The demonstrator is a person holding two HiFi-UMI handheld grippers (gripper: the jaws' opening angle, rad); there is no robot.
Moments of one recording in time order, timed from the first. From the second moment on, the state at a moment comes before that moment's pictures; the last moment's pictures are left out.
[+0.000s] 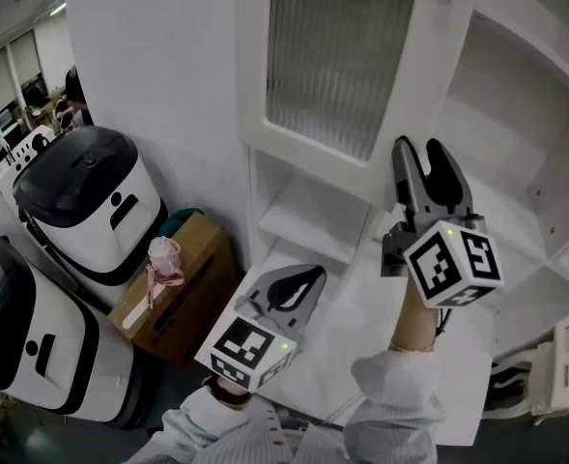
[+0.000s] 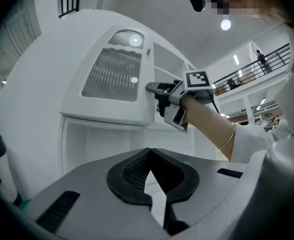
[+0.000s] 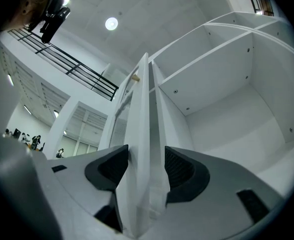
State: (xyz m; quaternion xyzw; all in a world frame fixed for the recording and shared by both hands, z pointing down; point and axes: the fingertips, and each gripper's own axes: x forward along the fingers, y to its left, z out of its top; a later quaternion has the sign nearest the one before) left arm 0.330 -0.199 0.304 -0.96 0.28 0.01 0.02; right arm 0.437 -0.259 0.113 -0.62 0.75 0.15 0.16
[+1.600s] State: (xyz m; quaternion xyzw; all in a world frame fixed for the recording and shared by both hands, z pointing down) left arm 0.360 -0.220 0.295 -0.96 0.29 0.02 0.04; right arm 0.458 -0.293 0.116 -0.60 0.78 0.12 0.16
